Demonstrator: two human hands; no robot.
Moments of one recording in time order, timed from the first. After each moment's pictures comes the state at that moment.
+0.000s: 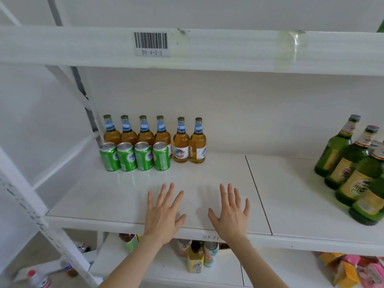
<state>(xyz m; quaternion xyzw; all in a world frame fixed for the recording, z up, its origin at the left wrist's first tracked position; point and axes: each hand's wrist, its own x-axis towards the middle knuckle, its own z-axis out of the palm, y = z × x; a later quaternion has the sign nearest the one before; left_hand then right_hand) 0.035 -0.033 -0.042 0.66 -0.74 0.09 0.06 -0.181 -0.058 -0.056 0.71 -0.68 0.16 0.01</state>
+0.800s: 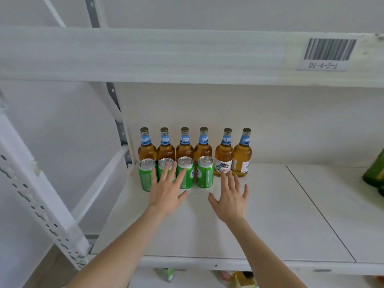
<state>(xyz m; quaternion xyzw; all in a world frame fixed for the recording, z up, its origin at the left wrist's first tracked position) 0.240 -0.158 0.004 0.63 -0.76 0.14 0.09 0.028 -0.157 -0.021 0.68 -0.70 0.19 0.00</state>
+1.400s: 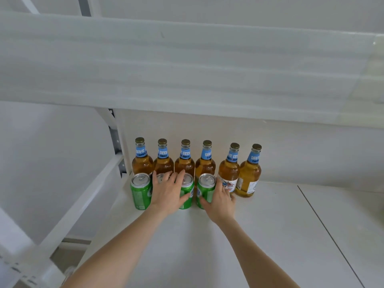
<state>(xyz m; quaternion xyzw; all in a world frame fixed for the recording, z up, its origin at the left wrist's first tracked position) 0.233 -0.245 0.004 0.65 -0.74 0.10 0.10 0.051 -0.251 -0.028 0.68 -0.69 0.23 -0.12</state>
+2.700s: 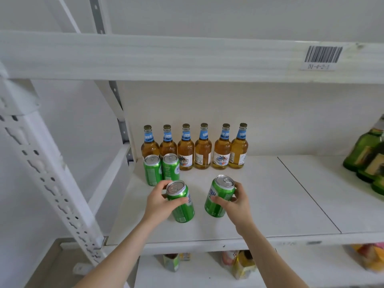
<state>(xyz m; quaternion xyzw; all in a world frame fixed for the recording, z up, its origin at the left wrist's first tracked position) 0.272 -0.091 0.008 0.58 -0.56 -0.38 0.46 0.039 -0.084 -0.005 0.44 -0.57 0.54 -0.43</state>
